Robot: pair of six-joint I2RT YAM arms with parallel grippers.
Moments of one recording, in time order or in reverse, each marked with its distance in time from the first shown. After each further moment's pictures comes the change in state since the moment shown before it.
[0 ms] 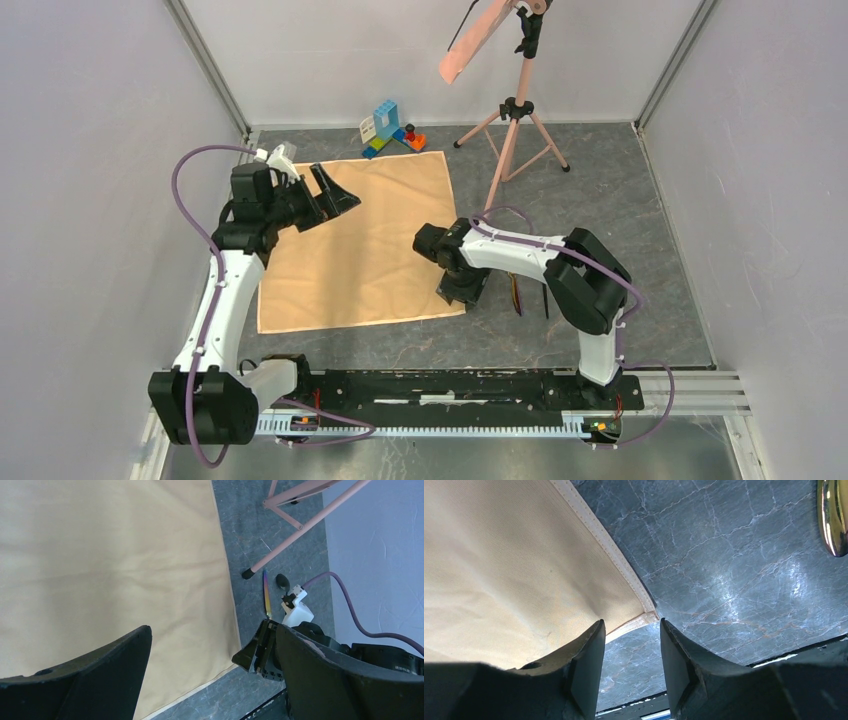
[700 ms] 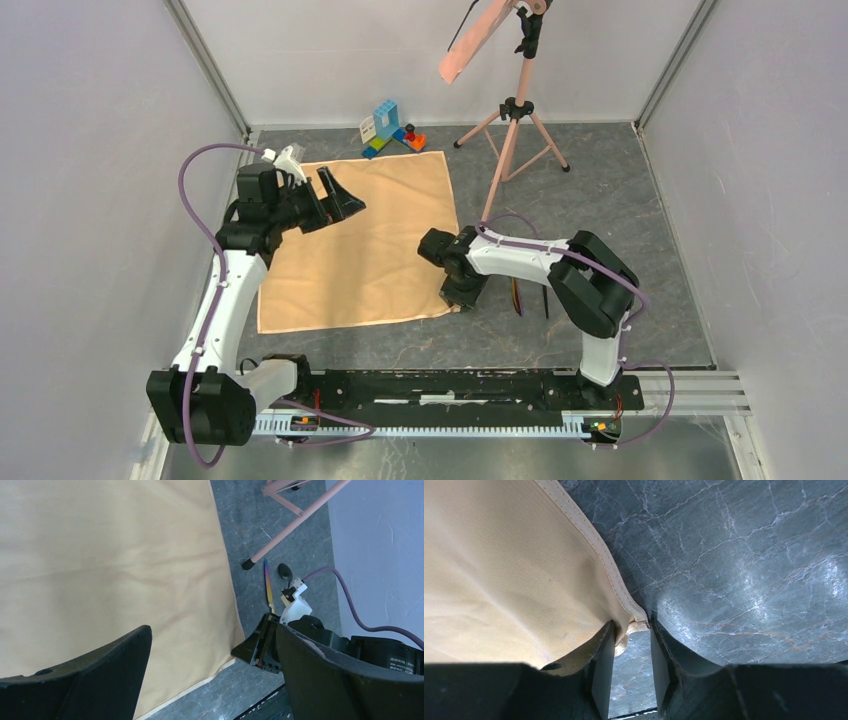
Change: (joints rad) left arm -0.040 -0.001 0.000 -0.014 -0.008 0.024; right arm -0.002 -0.027 -0.102 0.119 -0.018 0.061
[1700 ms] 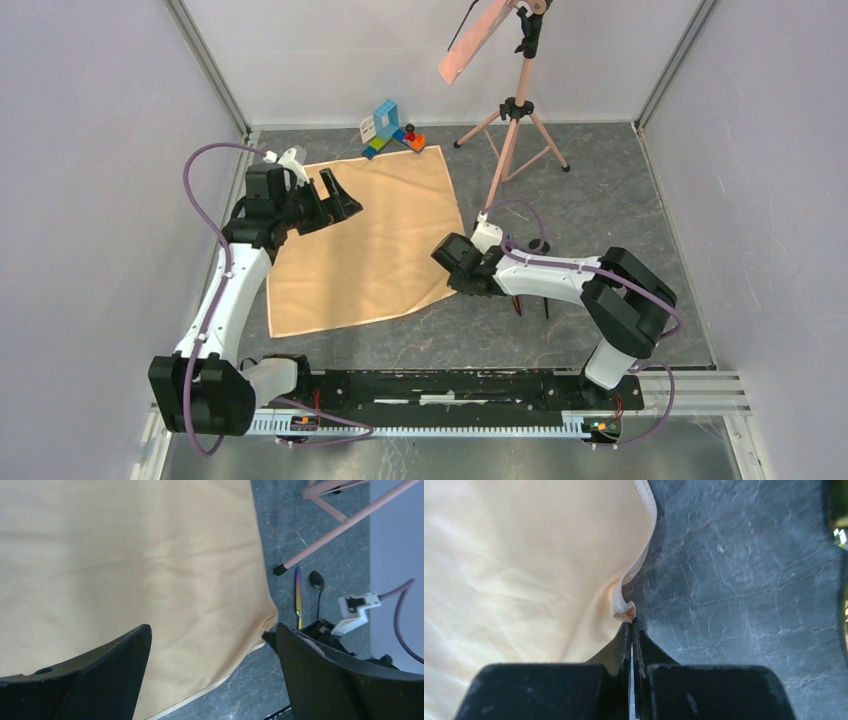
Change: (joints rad) left arm -0.015 0.046 0.000 -0.013 -0.104 0.024; right arm 0.006 -0.203 -0.274 0.479 0.233 -0.249
